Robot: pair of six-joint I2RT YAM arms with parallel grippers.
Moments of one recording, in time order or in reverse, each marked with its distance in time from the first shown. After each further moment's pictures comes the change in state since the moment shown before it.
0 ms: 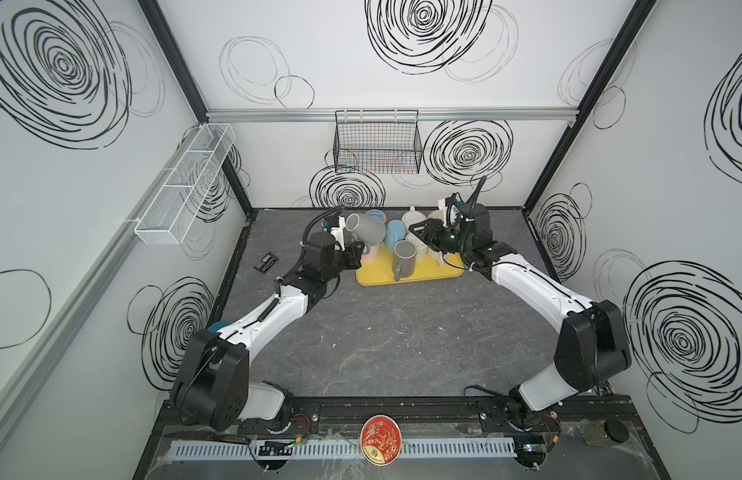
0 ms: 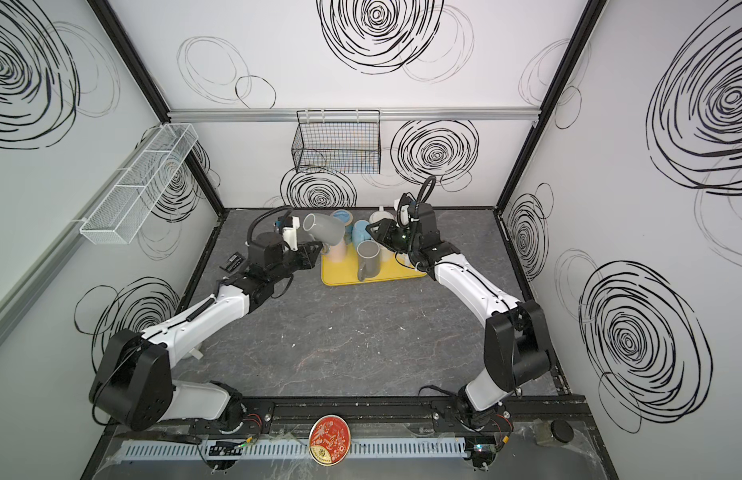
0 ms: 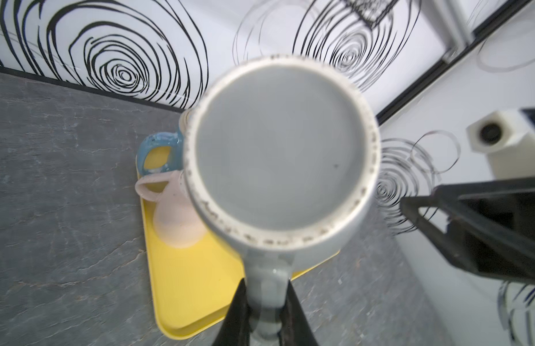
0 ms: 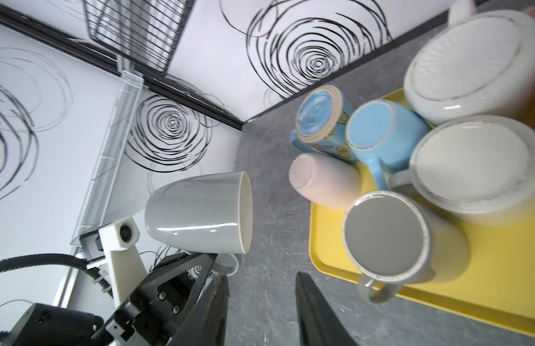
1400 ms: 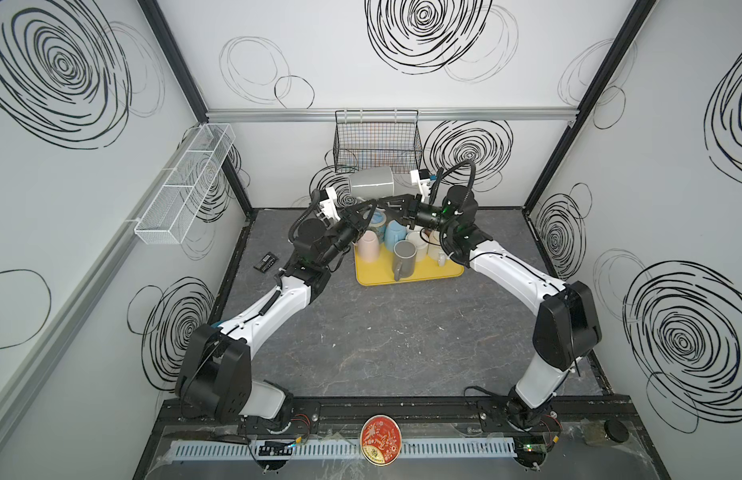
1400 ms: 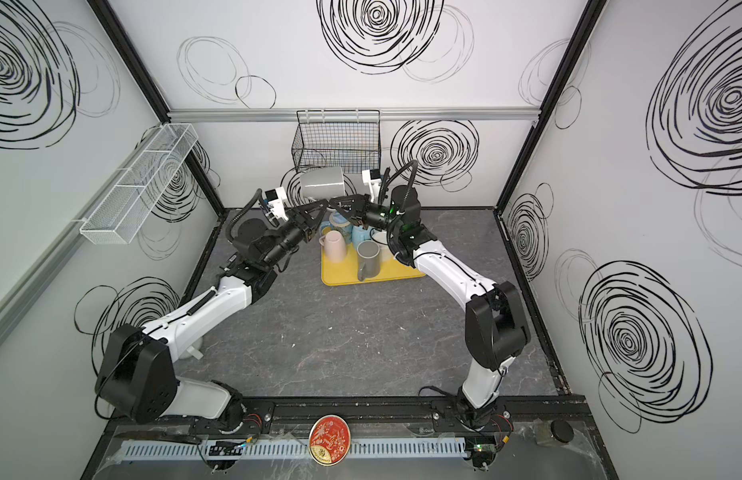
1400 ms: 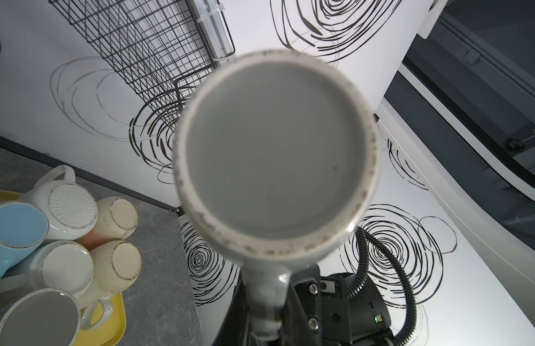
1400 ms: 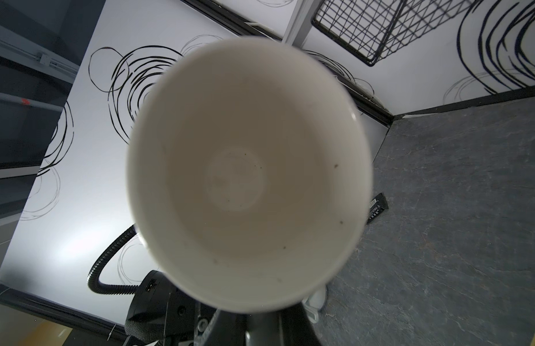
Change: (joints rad) left arm -0.024 0.058 0.147 0.409 0.163 -0.636; right arm 0.103 0.171 0.227 0.407 -0.235 0.264
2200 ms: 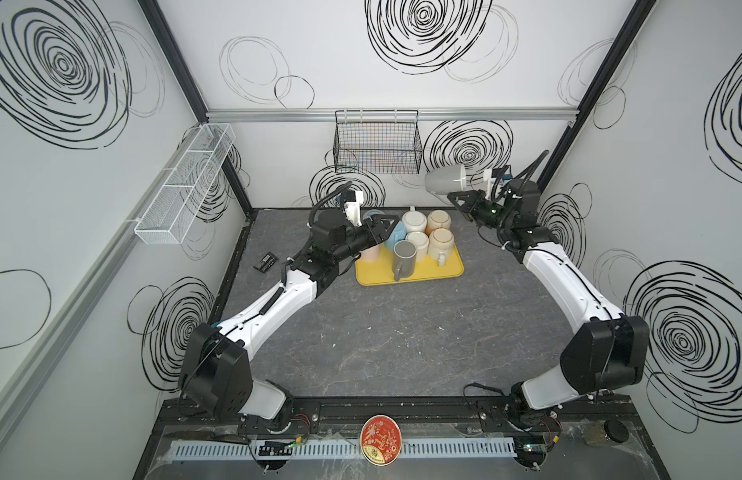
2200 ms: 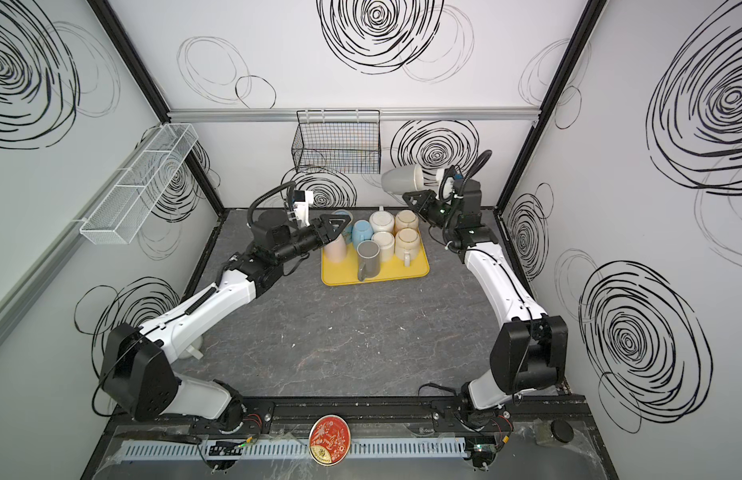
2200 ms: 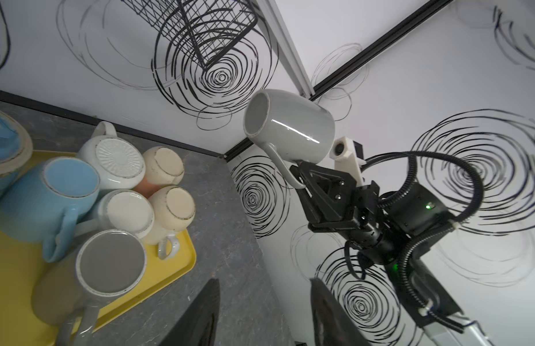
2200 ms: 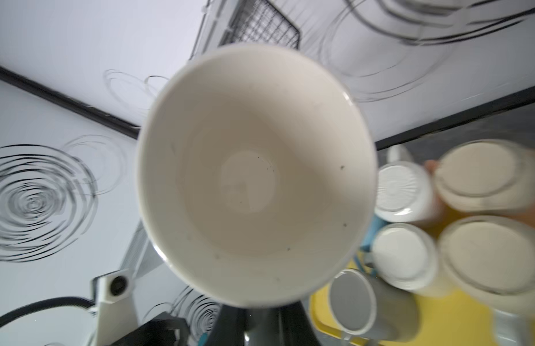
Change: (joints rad) left arm -0.095 0.038 0.174 -0.489 0.047 0.396; right arm -0.389 -0.226 -0.066 -0.572 0.206 -0.373
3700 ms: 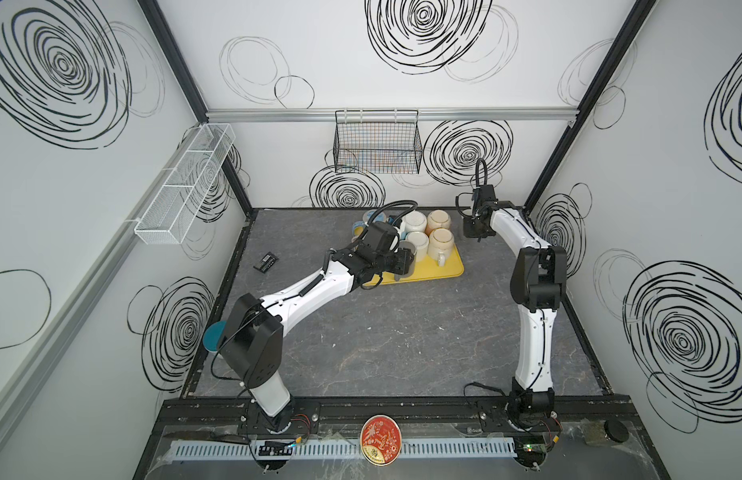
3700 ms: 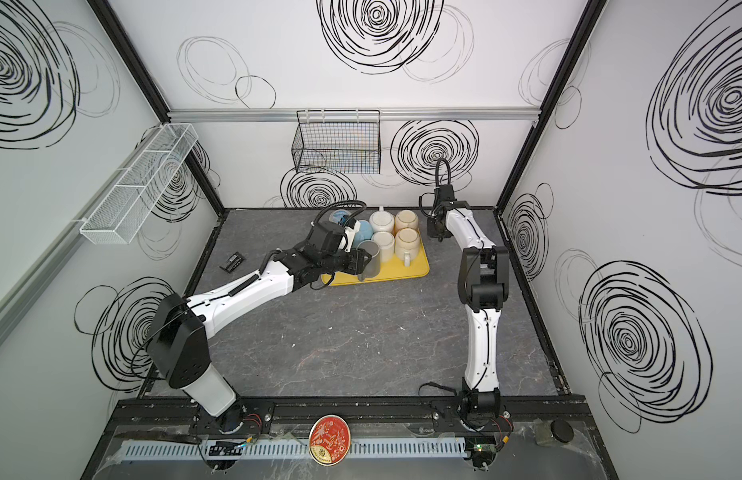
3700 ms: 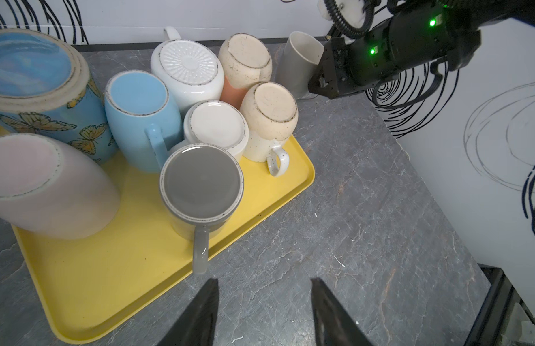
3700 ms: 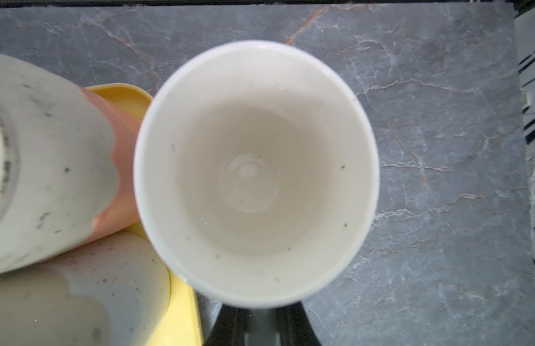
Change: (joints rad) left arm -0.181 0.213 0.150 -0.433 -0.315 0.457; right arm -0.047 0.769 0.645 -0.651 0.650 -0.706
